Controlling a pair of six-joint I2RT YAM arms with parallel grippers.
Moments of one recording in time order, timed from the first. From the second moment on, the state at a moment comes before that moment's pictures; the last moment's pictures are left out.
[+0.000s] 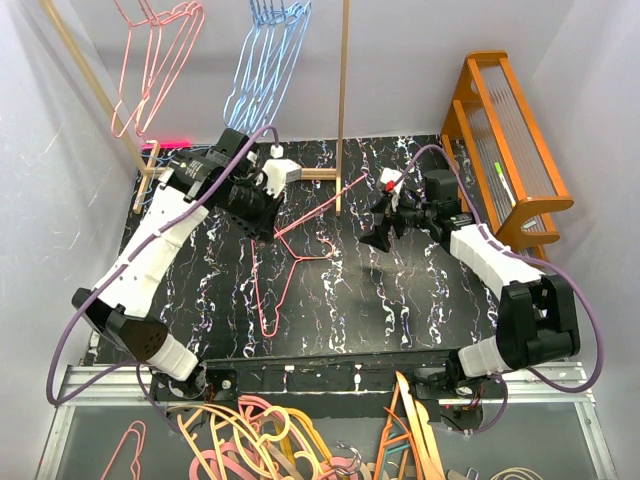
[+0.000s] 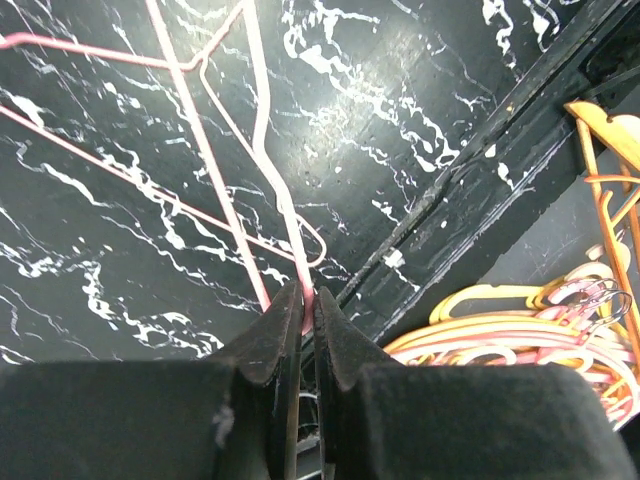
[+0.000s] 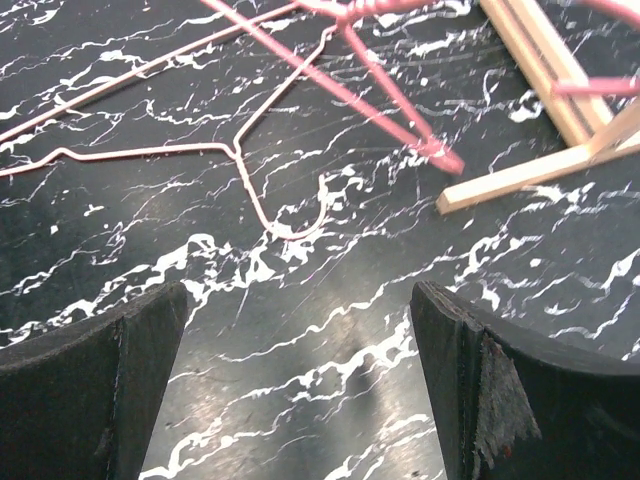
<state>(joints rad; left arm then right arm) -0.54 1.54 1.81 -1.42 0.32 0.15 0.19 1.41 0.92 -0.09 -0.89 -0.47</state>
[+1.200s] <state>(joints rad) -0.47 1.50 1.80 -1.43 0.35 0.21 0.43 1.96 1.19 0.65 -0.74 -0.28</state>
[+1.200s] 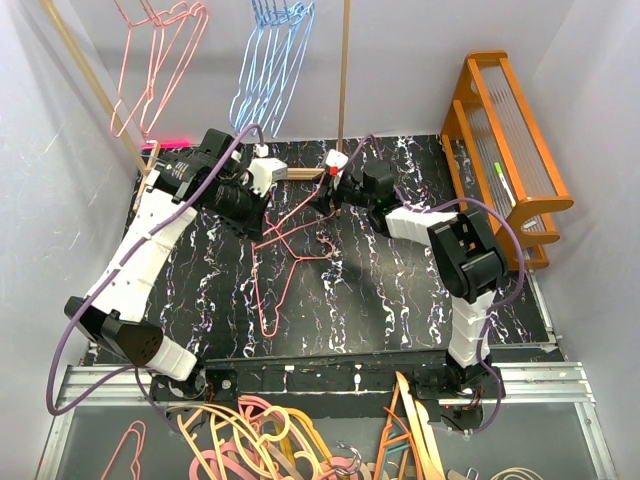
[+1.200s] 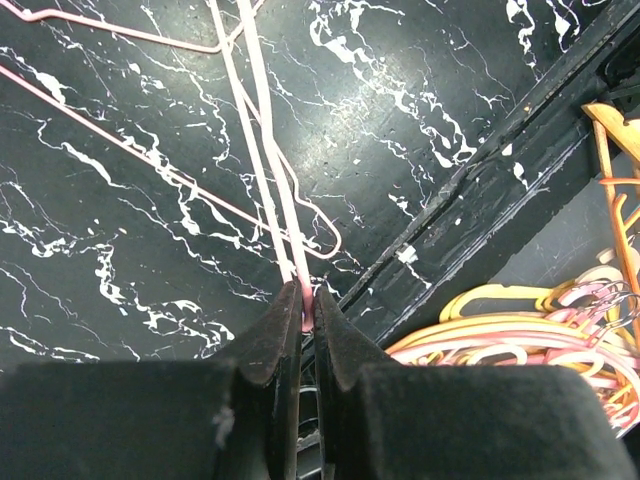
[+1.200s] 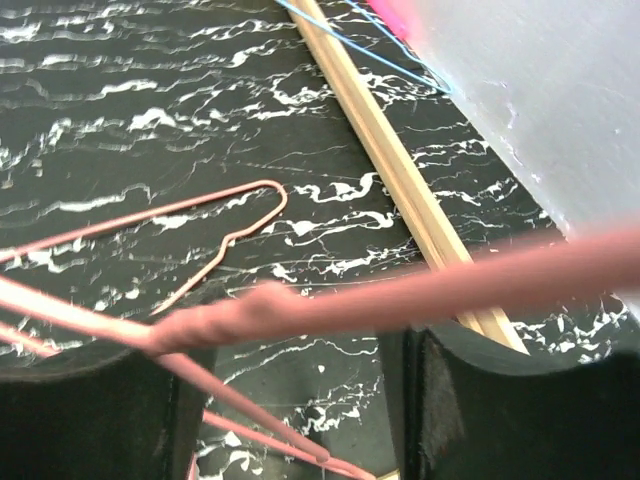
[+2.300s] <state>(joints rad) -0.46 1.71 2.08 -1.52 0.50 0.20 0.43 1.84 1.14 0.40 -0.78 -0.60</state>
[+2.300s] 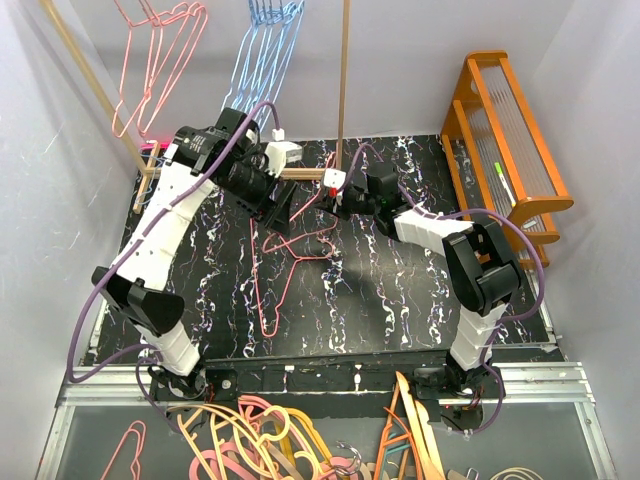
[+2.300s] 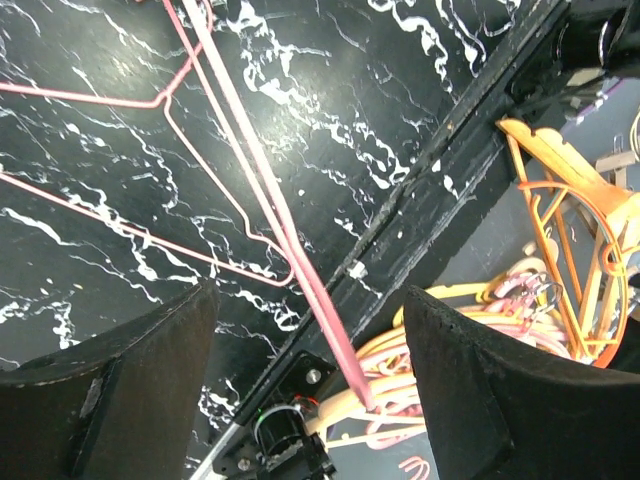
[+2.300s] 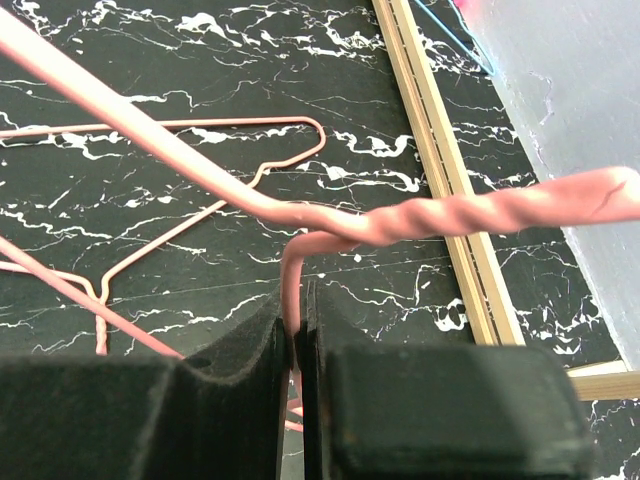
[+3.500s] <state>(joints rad) -0.40 1.59 1.72 -1.51 0.37 0.26 0.47 1.74 1.19 0.21 -0.81 -0.49</state>
